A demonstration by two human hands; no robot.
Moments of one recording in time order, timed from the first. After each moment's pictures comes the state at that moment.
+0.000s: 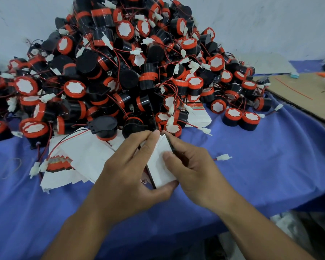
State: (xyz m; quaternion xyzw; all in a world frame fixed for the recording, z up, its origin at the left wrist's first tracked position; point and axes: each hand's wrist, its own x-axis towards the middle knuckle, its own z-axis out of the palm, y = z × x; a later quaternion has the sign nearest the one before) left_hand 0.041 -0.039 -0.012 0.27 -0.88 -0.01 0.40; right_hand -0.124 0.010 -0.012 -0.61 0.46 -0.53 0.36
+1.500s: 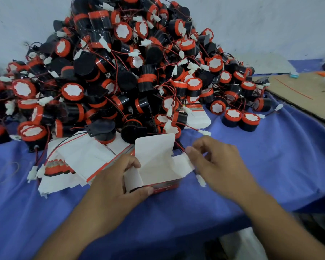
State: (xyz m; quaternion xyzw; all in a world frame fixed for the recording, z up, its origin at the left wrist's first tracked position) left_hand 0.072 -0.049 -0.038 0.44 -0.80 -0.31 0.25; right_hand -0.174 0.013 -0.012 -0.58 0.73 -0.34 0.13
